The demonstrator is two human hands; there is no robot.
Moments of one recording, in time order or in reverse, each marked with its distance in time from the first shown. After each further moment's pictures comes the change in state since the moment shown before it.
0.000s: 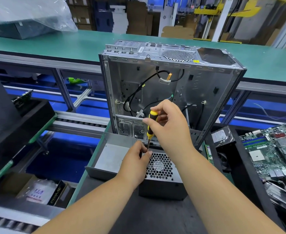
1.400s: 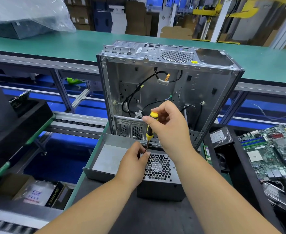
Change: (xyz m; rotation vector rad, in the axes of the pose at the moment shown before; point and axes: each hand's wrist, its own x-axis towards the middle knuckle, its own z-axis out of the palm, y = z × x) left_hand 0.001 -0.003 0.001 0.012 0.008 0.015; right_hand 0.002 -0.002 -0.004 0.232 -0.011 0.120
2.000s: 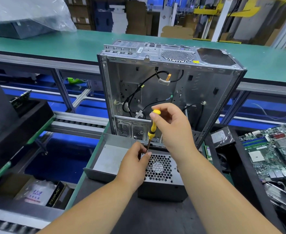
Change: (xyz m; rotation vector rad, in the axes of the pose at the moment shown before) left_hand -0.003 0.002 0.000 0.005 0.017 0.038; right_hand 0.003 0.010 -0.003 0.069 -0.003 0.043
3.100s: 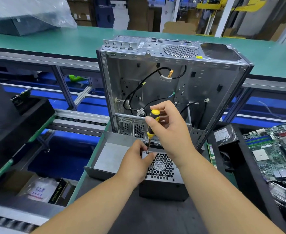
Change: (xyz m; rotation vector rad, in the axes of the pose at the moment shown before) left_hand 0.011 -0.002 0.001 0.023 -0.019 -0.097; right_hand -0.005 0.005 0.003 -0.063 -0.133 -0.066
